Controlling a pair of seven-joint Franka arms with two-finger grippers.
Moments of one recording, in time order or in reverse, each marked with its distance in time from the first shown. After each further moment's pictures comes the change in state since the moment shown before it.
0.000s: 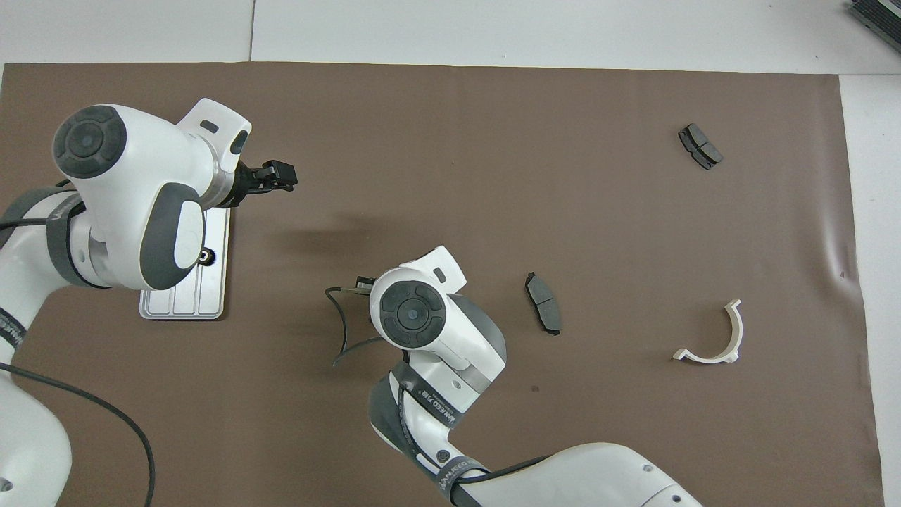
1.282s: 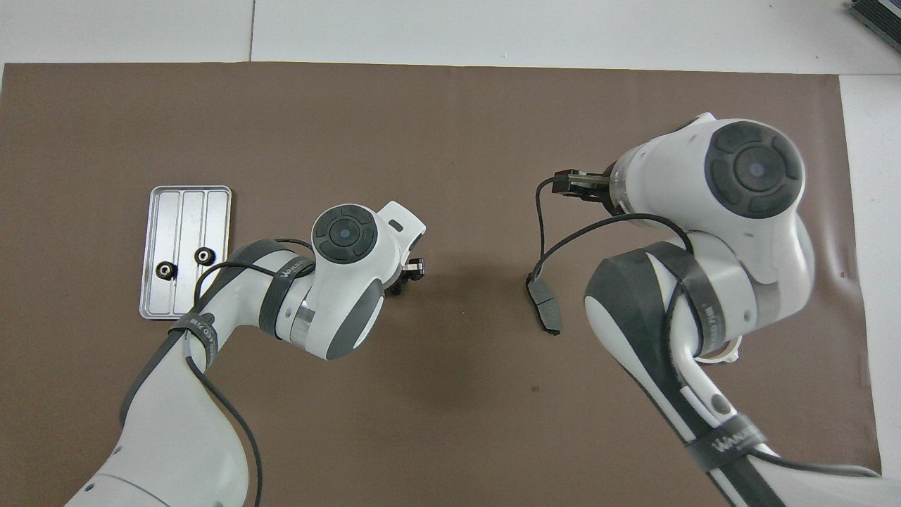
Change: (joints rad) left arm -0.301 0.085 0.004 -0.119 0.028 0.030 -0.137; right arm -0.465 -0.387 -0.033 0.010 0.015 -0.410 -0.518
